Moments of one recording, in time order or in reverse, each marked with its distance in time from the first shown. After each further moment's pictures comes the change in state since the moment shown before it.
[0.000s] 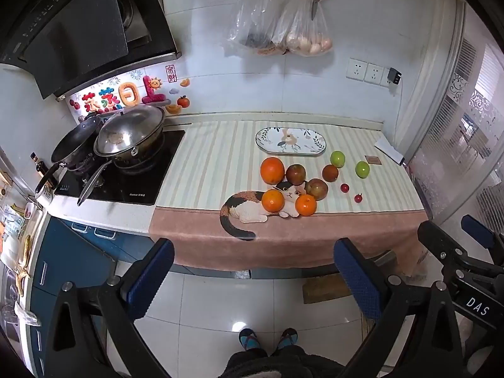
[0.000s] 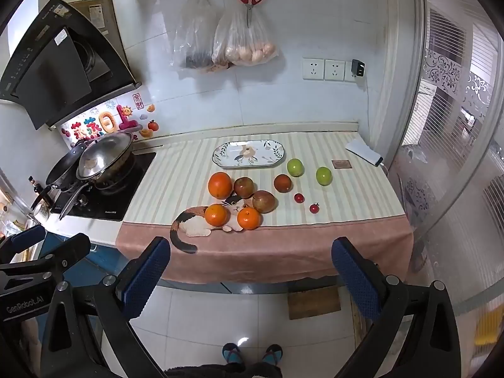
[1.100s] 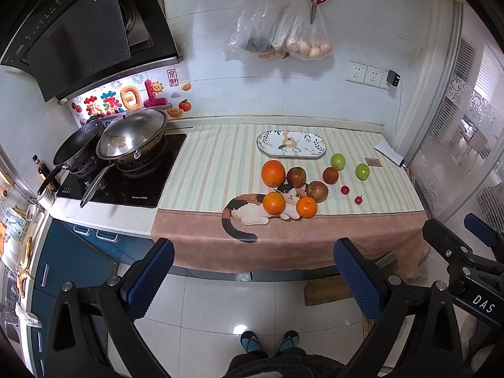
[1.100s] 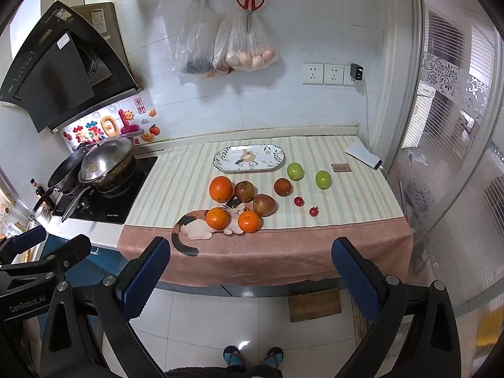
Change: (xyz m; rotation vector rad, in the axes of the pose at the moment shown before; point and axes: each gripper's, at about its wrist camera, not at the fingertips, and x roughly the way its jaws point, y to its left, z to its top) left arm -0.005 0.006 0.004 0.004 -0.011 0.003; right arm -0.012 -0.006 -0.003 0.012 -0.023 0.006
